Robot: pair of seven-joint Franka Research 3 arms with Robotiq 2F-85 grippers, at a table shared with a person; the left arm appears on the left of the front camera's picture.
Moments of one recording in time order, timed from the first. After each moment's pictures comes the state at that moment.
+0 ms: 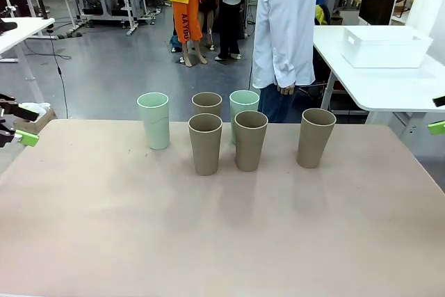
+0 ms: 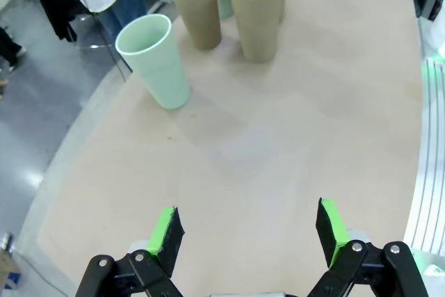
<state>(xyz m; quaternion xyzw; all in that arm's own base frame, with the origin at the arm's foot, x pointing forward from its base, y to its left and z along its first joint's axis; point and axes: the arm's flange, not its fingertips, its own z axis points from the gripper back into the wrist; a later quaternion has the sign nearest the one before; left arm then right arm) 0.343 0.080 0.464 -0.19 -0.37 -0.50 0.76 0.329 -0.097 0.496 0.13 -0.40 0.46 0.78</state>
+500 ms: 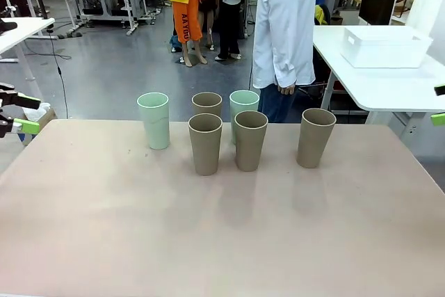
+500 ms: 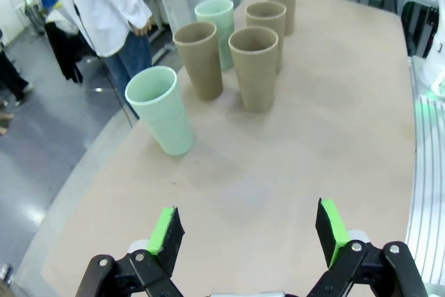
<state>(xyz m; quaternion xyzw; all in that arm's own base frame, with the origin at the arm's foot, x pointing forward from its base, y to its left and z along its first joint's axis) 0.338 0.082 0.471 -0.24 -0.44 -0.49 0.72 0.321 -0.098 0.507 0.16 -0.45 0.47 0.74</state>
